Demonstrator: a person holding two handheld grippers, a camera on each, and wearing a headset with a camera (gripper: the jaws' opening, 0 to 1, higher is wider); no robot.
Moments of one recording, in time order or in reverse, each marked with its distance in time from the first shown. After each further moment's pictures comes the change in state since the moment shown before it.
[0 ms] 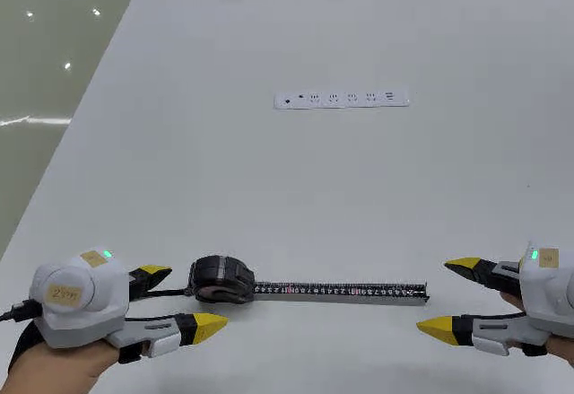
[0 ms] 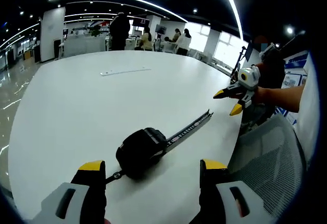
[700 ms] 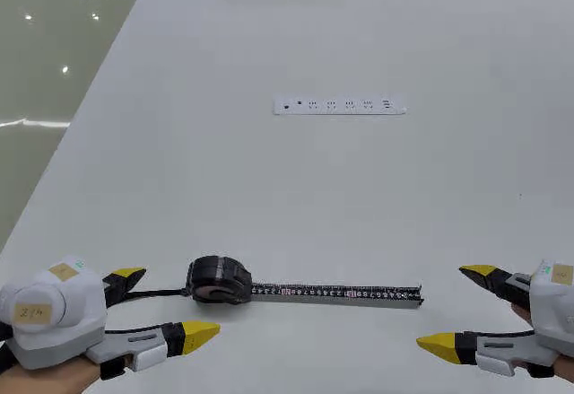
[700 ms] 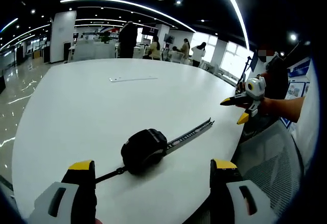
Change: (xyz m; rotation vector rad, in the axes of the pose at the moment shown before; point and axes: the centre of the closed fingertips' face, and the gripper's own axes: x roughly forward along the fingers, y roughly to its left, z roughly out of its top) left arm -0.021 -0.001 -0.003 -0.046 -0.070 0.044; right arm -0.021 0.010 0.000 0.032 -0.012 -0.070
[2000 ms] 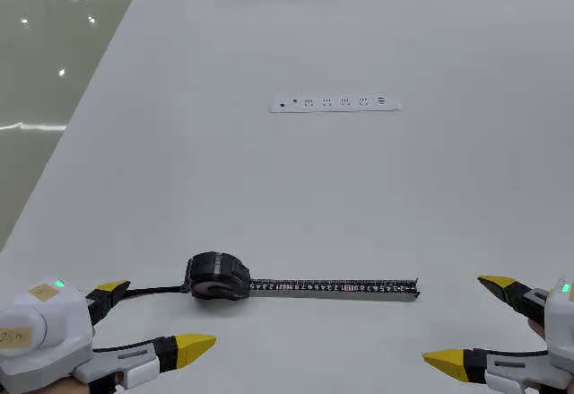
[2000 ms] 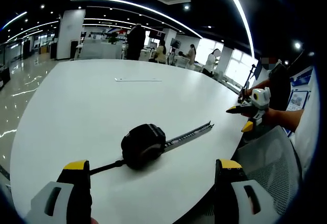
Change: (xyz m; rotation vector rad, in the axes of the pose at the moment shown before) left arm -0.012 -0.008 -0.004 -0.060 -0.038 0.029; right arm -0.018 0.007 -0.017 0.062 -0.005 -0.058
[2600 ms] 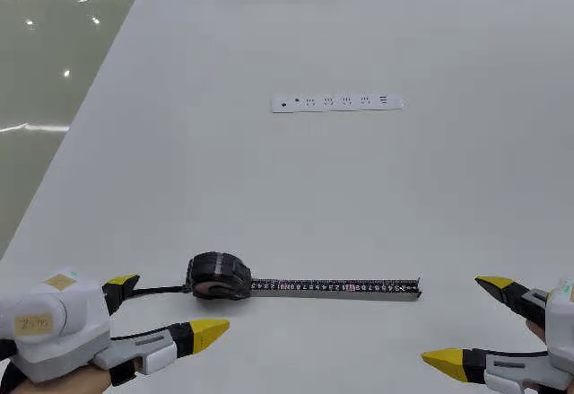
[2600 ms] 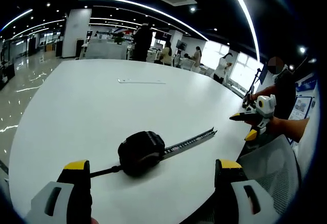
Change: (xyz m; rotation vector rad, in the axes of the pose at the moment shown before) left arm 0.014 -0.006 0.011 -0.038 -0.006 0.040; right arm 0.003 0.003 0.002 0.007 -0.025 0.016
